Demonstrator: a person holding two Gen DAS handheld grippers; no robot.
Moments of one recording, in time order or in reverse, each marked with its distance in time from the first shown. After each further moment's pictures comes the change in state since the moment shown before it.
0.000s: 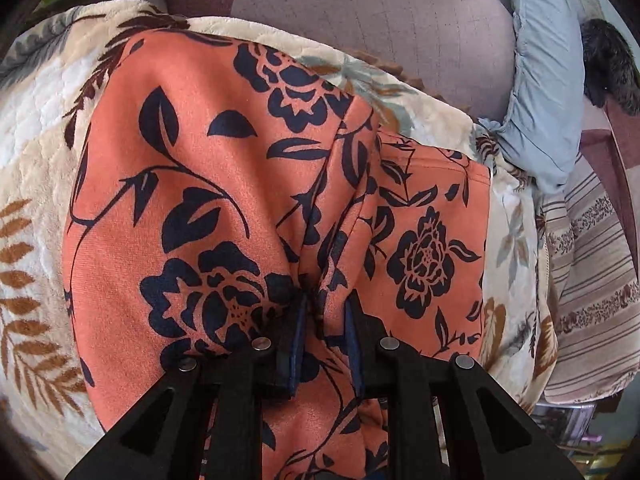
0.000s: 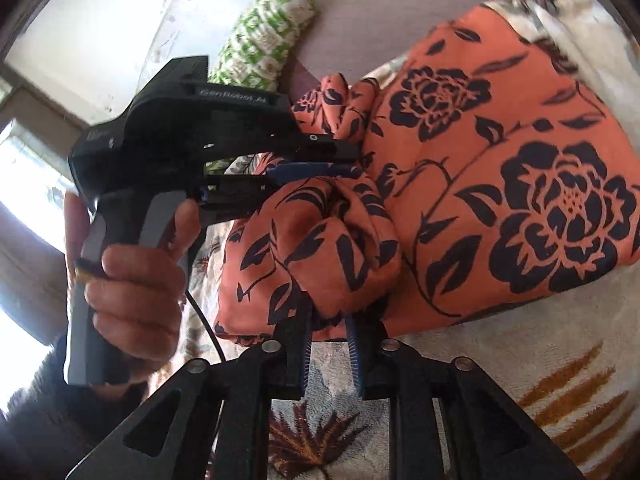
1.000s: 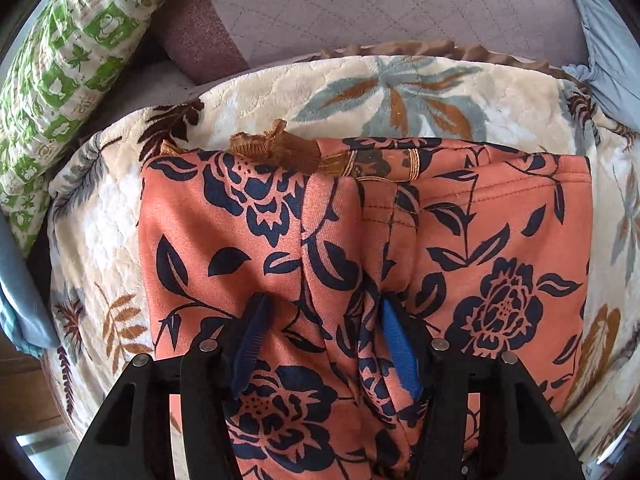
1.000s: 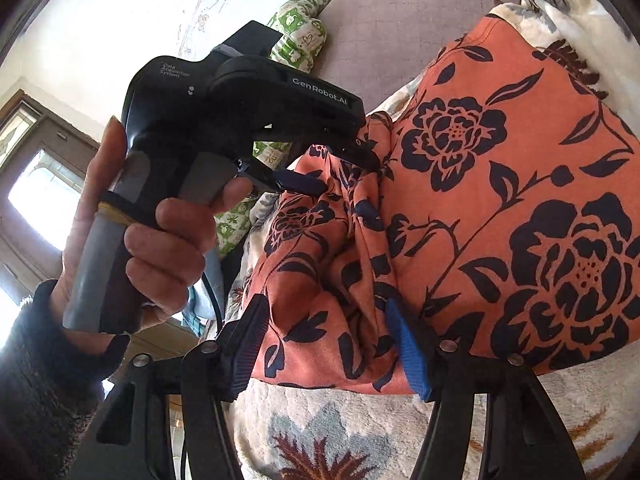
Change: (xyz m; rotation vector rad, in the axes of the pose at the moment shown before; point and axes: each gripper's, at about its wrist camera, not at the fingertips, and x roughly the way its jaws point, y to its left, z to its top) left arm 0.031 -0.080 0.048 0.181 0.064 0.558; right arm 0.008 0.001 0.016 -0.076 -0.088 0.100
